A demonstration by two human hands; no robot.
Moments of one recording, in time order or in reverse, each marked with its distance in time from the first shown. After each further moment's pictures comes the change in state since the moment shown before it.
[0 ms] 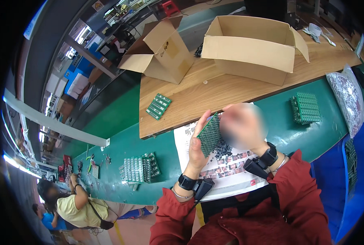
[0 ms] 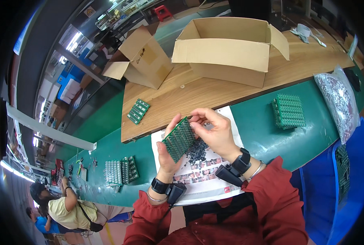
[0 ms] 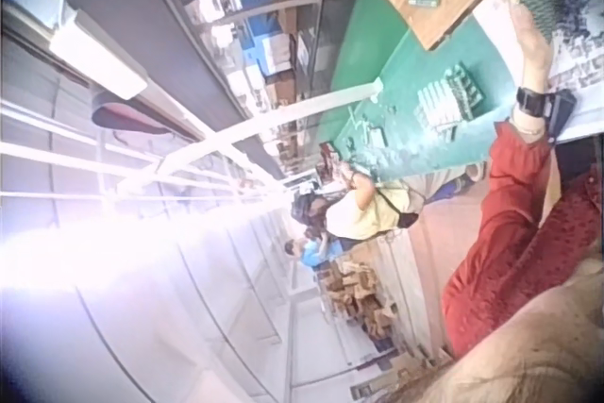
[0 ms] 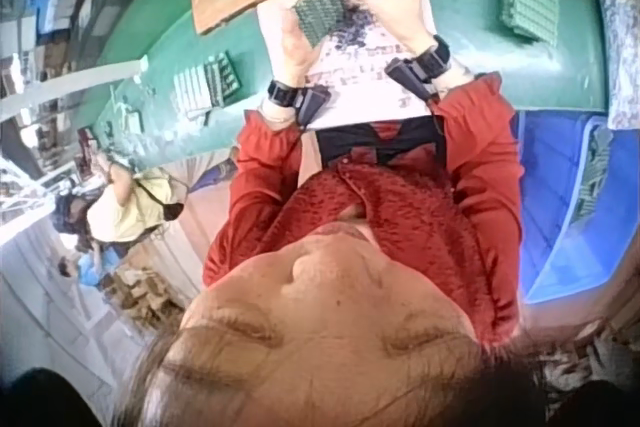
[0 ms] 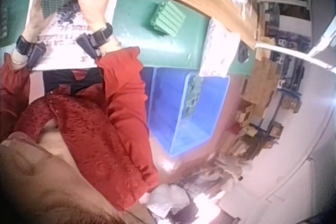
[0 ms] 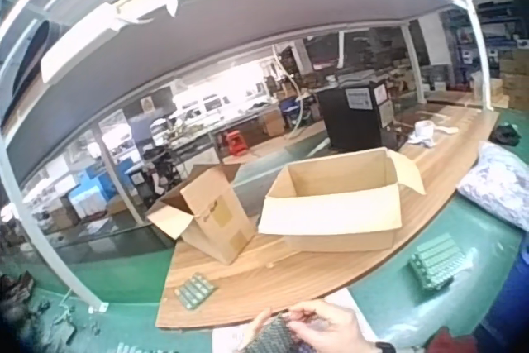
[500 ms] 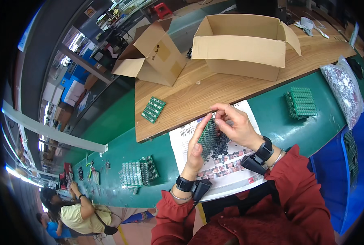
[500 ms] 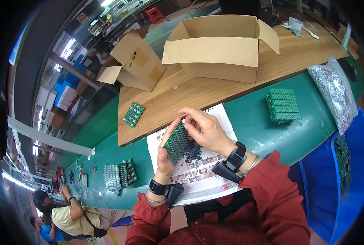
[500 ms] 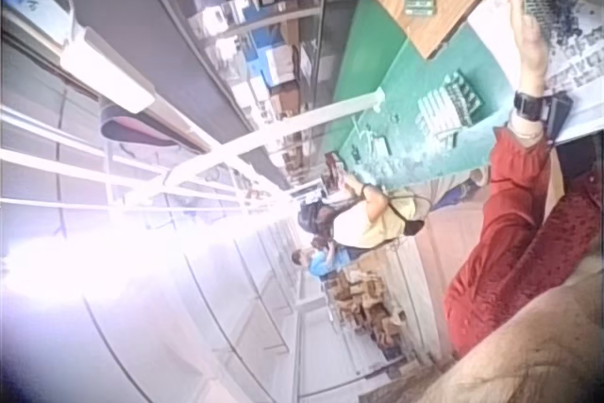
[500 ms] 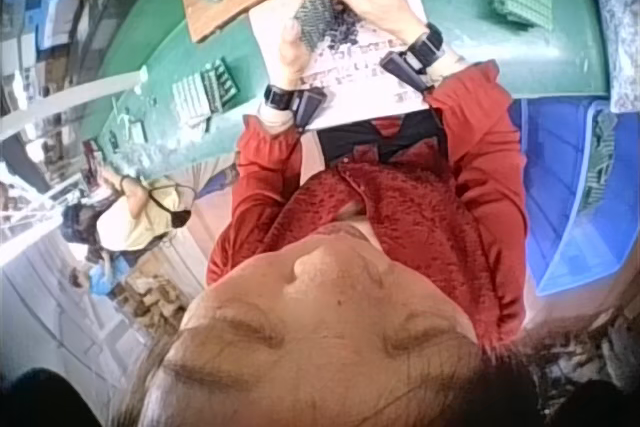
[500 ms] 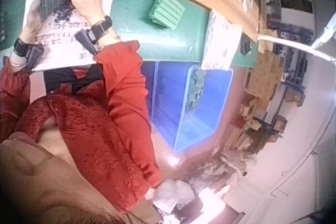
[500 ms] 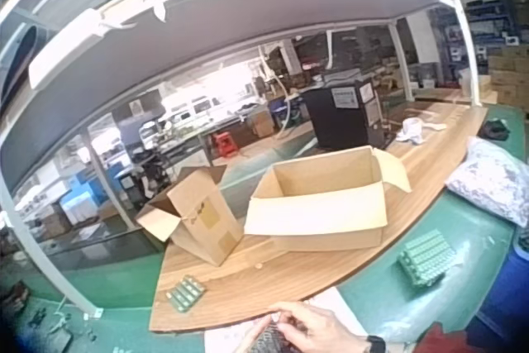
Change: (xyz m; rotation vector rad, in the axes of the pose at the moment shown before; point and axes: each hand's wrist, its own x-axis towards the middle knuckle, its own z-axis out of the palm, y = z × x) left_hand -0.003 -0.003 -0.008 0.174 -0.084 -0.026; right_hand 0.002 0.004 -0.007 -0.154 -0.171 -0.045
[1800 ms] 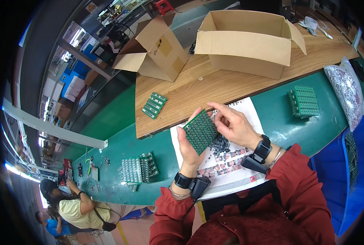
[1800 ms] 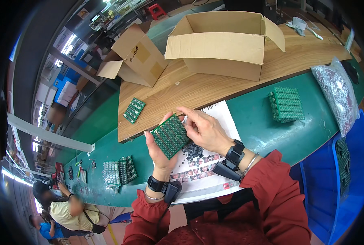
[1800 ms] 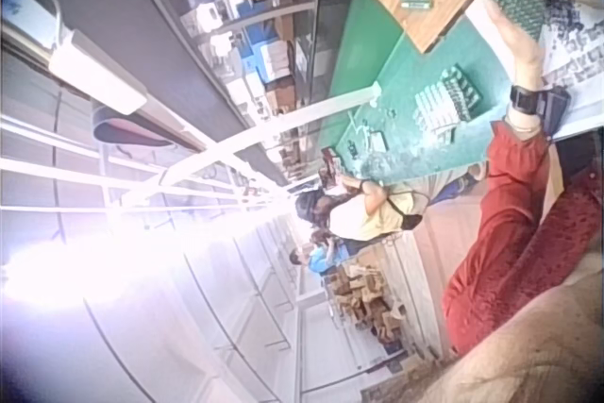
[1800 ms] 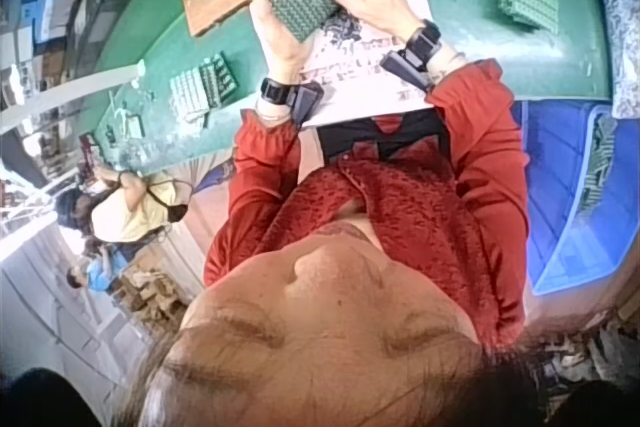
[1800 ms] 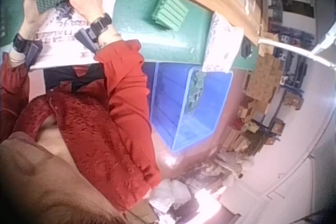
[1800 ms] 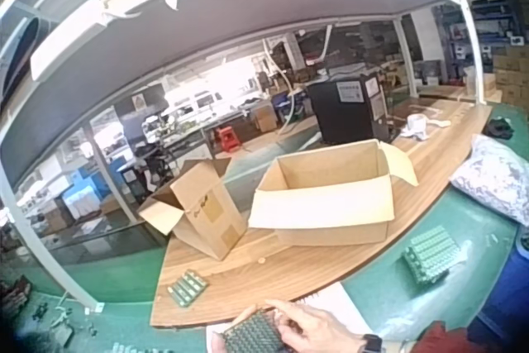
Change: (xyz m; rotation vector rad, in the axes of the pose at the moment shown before) left_hand 0.005 0.006 0.004 -0.393 0.272 -0.061; right_hand -0.001 -0.002 0.005 -0.141 -0.111 0.062
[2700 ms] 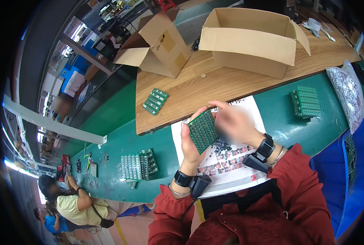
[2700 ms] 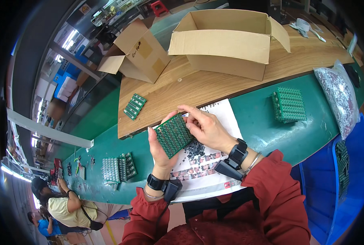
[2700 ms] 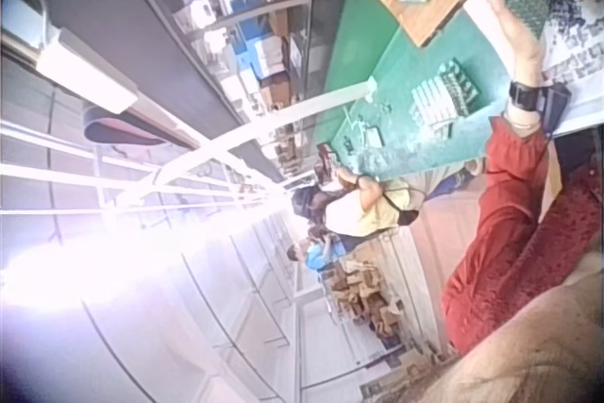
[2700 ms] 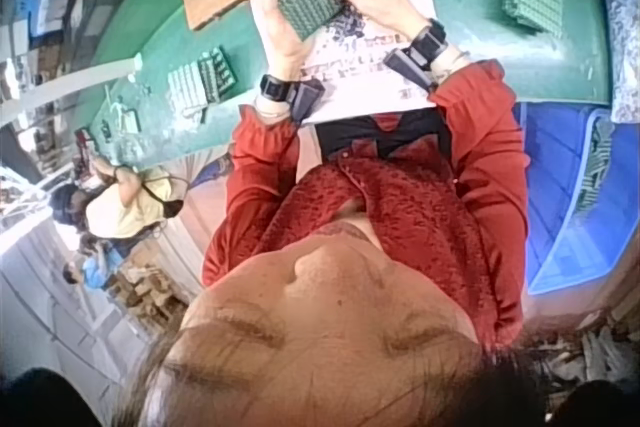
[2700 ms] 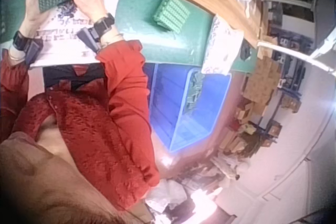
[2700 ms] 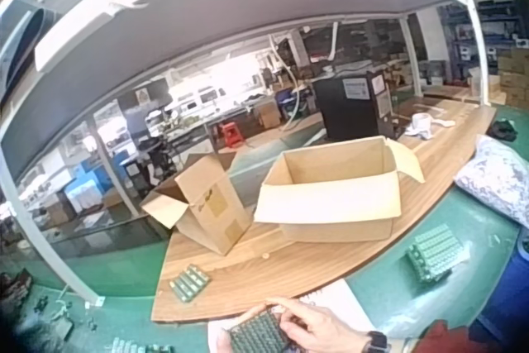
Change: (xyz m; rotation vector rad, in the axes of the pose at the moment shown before) left_hand 0.000 -0.001 -0.005 0.013 -0.061 -0.013; right_hand 0.001 0.011 0.004 0.098 -0.037 -0.004
